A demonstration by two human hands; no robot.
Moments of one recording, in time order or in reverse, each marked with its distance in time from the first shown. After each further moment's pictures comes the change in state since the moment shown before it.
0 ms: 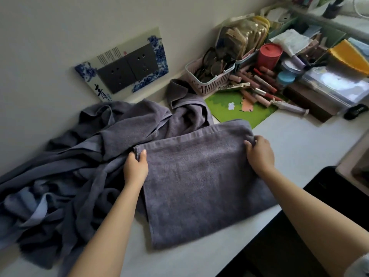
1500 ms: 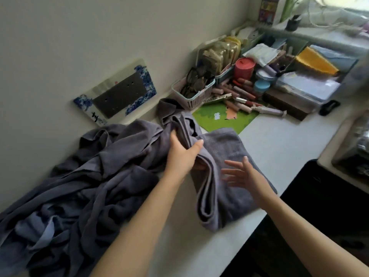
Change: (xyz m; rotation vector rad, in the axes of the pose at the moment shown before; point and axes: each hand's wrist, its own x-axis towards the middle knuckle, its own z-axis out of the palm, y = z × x) left_hand -0.093 0.134 0.034 -0.301 -0.338 0.309; right_hand -0.092 0.000 -0.046 0.994 -0.541 0.158
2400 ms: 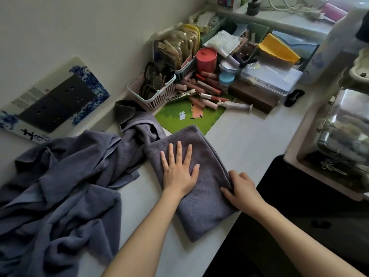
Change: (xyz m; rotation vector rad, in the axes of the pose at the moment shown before) left_hand 0.032 -0.095 0.115 1.137 -0.277 0.433; right_hand 0.010 0.035 -0.081 -1.132 0.191 -0.100
